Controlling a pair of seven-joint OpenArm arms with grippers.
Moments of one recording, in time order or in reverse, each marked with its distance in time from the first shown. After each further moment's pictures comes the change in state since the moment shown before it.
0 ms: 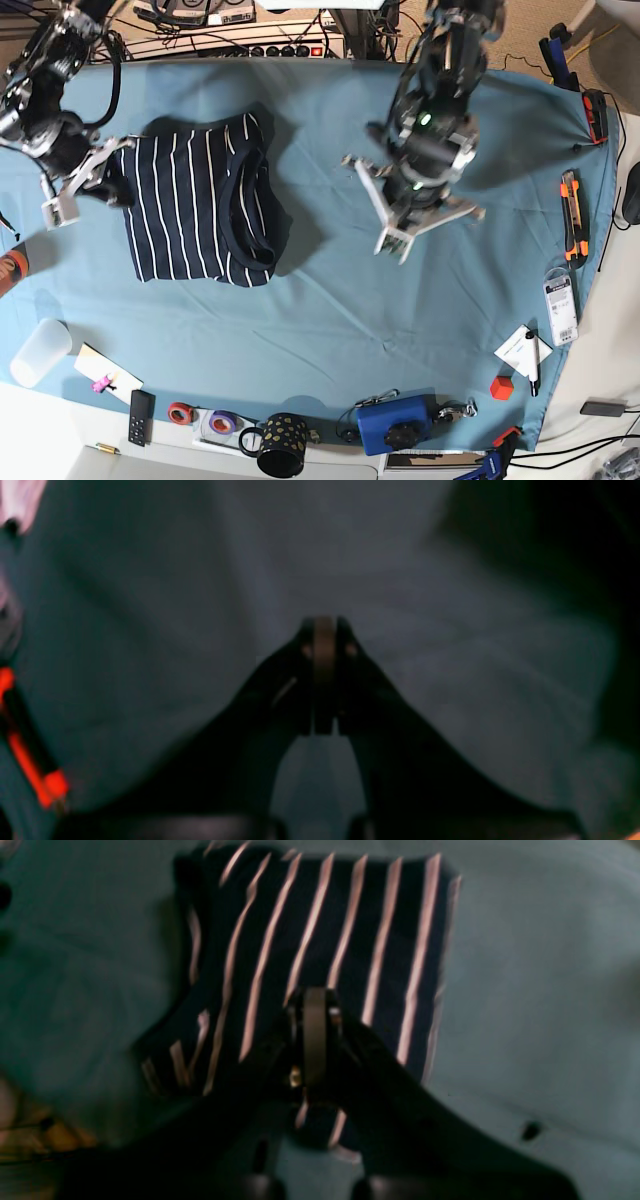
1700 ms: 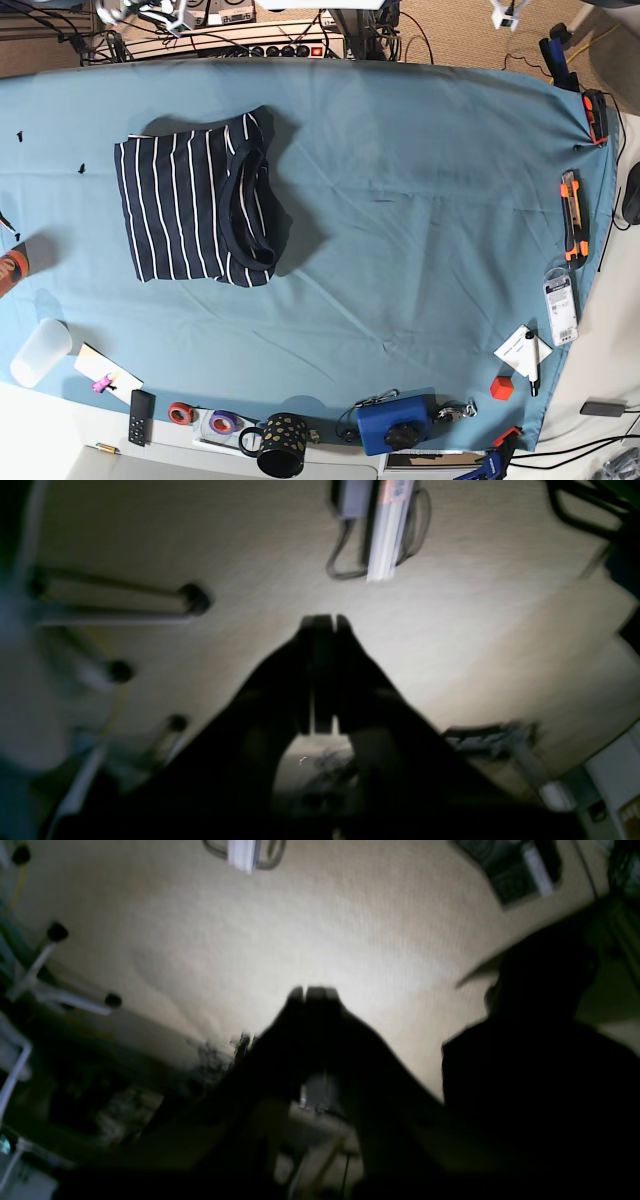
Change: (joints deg) left arm 30.0 -8.7 -31.6 -47.7 -19.3 -17.0 -26.9; right arm -24.5 0.3 -30.7 -35.2 -44.8 -0.9 20.8
